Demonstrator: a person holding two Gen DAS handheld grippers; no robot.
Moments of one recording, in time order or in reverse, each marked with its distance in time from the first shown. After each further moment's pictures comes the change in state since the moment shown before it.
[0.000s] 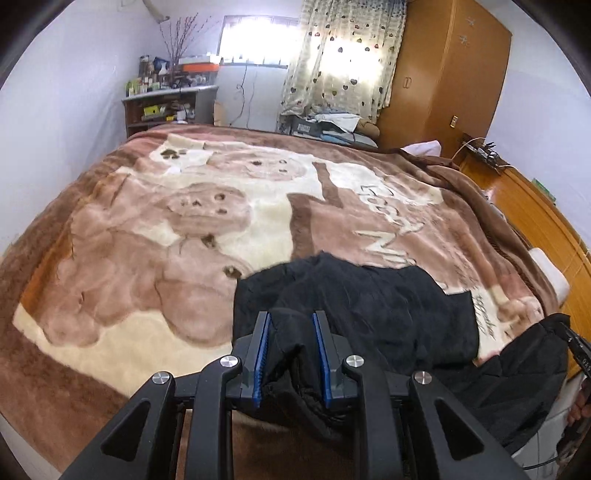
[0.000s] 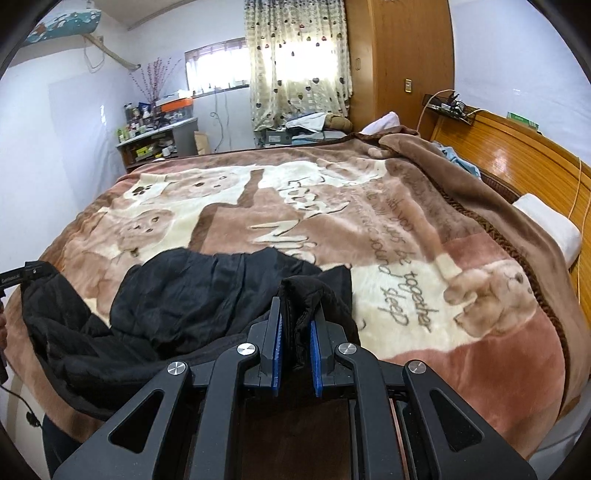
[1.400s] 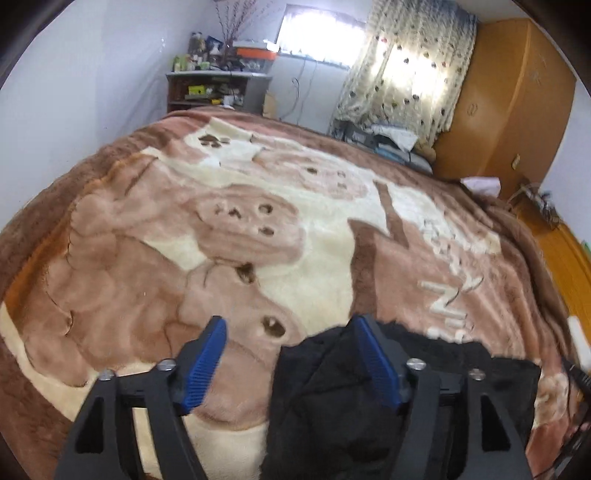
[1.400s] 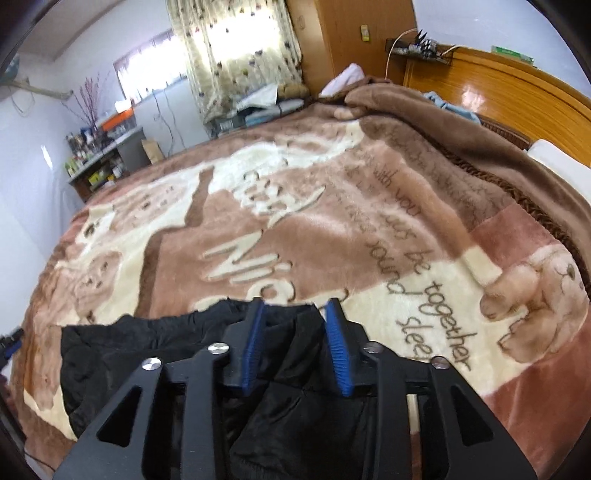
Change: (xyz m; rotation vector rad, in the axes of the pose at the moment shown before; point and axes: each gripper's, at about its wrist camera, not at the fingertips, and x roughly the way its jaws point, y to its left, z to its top) left arm 0.130 0.084 0.069 -0.169 0.013 0.089; right arm 0.152 -0.055 0.073 0.237 0.086 -0.039
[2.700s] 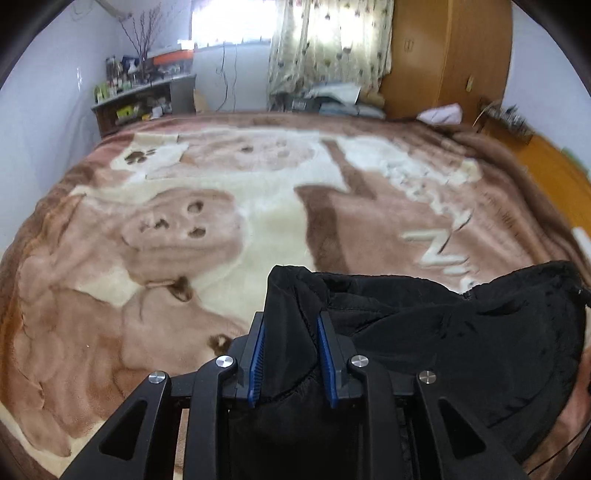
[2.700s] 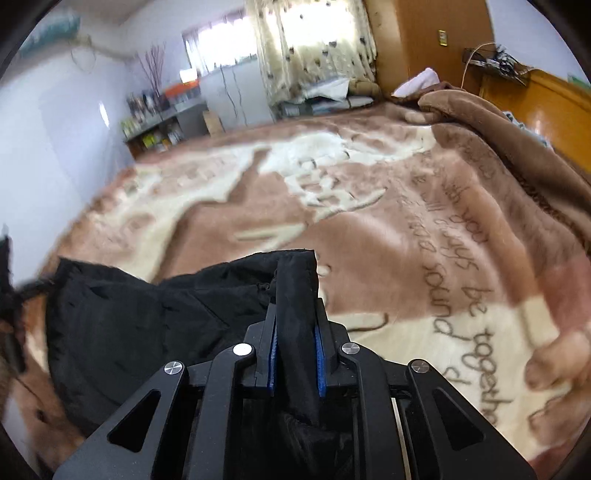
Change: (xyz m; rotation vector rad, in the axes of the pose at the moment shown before) left arm 0.096 -0.078 -0.003 0.293 0.101 -0.030; right arm 0.085 0.005 -0.001 -0.226 0.089 0.154
